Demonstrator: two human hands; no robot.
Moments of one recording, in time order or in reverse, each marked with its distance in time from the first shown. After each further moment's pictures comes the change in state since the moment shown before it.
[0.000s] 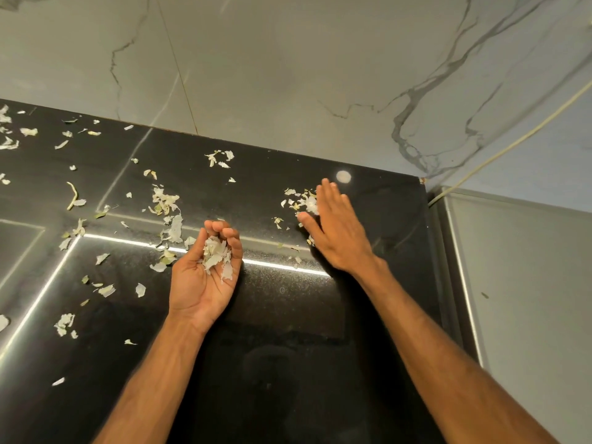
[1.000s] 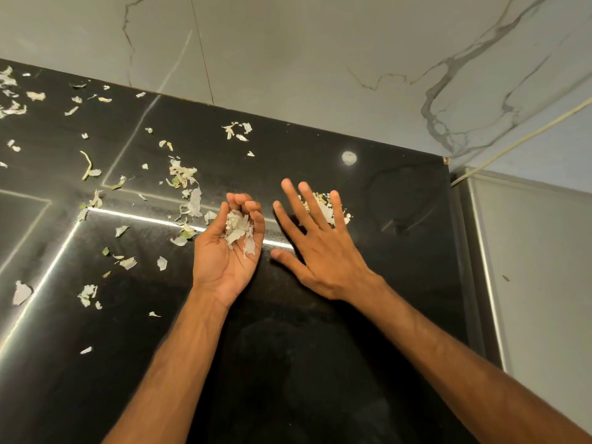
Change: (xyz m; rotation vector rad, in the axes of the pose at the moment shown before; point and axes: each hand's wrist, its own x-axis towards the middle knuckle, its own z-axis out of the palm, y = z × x) left_hand 0.000 0.001 -0.001 -0.092 -0.029 -0.046; right_hand -0.053 -0.071 0.015 -0.416 0.015 -0.356
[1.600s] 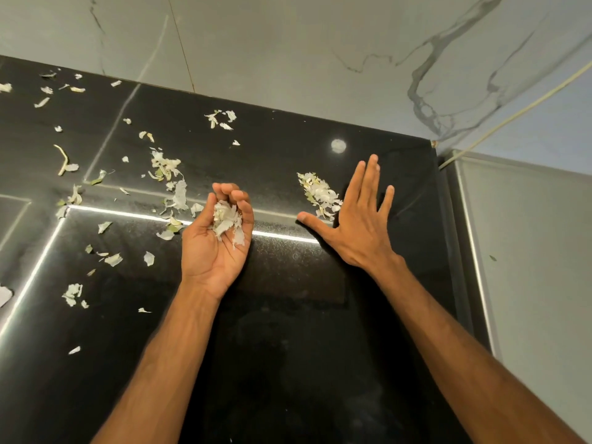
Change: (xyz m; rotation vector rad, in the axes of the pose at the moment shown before) left_hand 0.001 0.000 -0.002 -0.042 -0.025 -0.030; right_hand -0.014 0.049 0.013 0.242 -0.045 0.611
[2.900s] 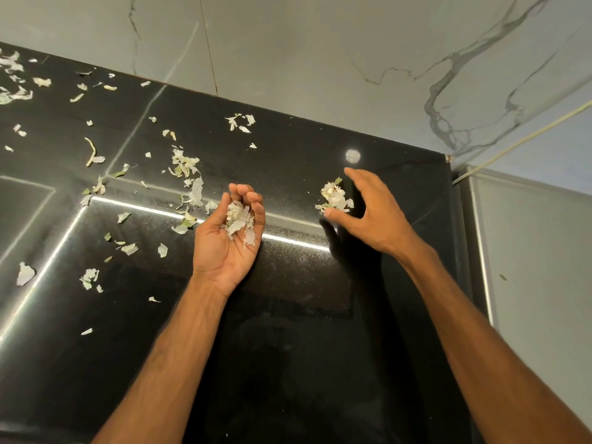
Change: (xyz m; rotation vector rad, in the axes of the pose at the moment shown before) left_hand -0.003 -0.003 0.002 0.069 0.050 0.041; right_hand 0.023 0.008 -0.045 0.327 -0.173 -0.141
